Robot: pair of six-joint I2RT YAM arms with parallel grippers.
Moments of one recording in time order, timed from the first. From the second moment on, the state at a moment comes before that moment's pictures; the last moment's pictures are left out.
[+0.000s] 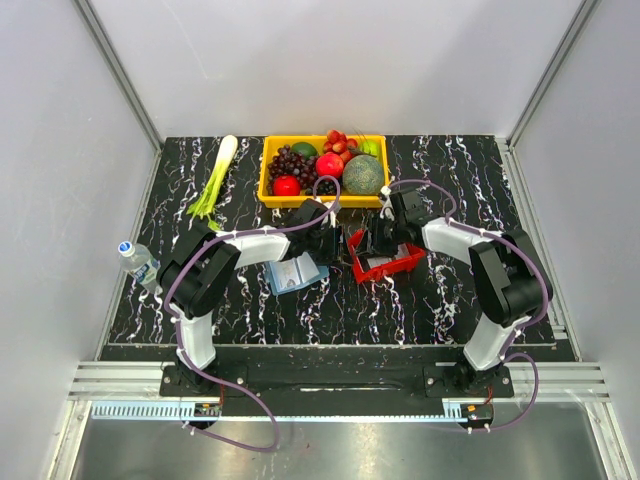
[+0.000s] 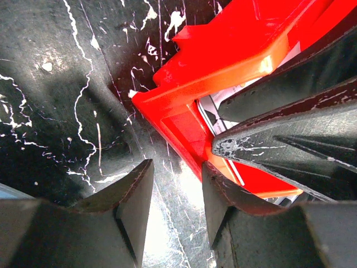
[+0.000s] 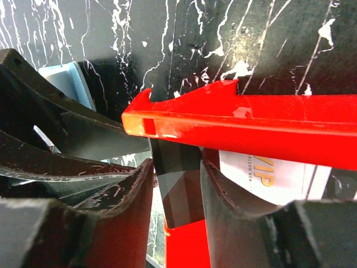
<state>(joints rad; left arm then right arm) -0.67 1.89 1.09 -0.04 0.37 -0.66 0.40 1.75 1.00 -0.19 -0.43 0.53</state>
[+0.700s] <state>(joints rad) -0.67 1.89 1.09 -0.04 0.37 -0.66 0.40 1.74 1.01 -0.17 -0.47 0.52</state>
